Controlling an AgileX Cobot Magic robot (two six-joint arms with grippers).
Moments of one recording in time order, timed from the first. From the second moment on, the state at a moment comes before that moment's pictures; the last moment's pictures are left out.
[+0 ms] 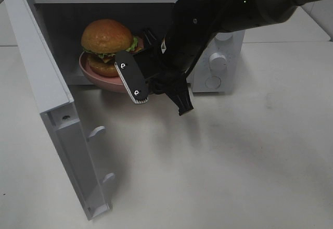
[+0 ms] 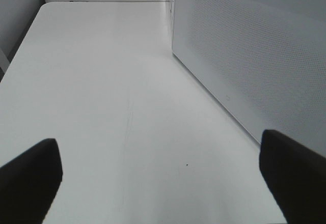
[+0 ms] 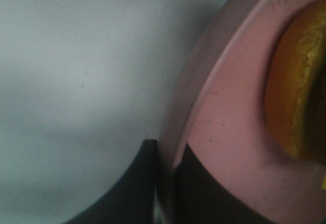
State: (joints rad) left arm 0.01 0.00 -0.50 -0.07 1.05 0.03; right arm 0.69 1.99 -1.38 -0.12 0.42 -1.32
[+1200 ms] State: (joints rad) left arm 0.01 0.00 -0.50 -0.07 1.05 0.03; right arm 0.68 2.31 -1.89 -0.21 0.59 -1.16
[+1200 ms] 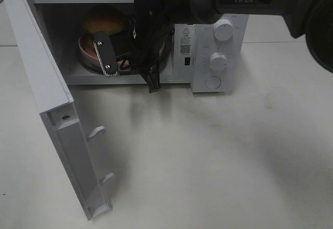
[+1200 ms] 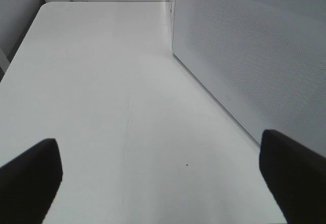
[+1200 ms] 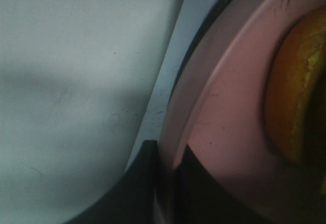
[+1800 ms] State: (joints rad) left arm 0.01 0.00 -0.50 -0.07 1.05 0.03; right arm 0.68 2.39 -1.99 -0.21 0.57 -1.15
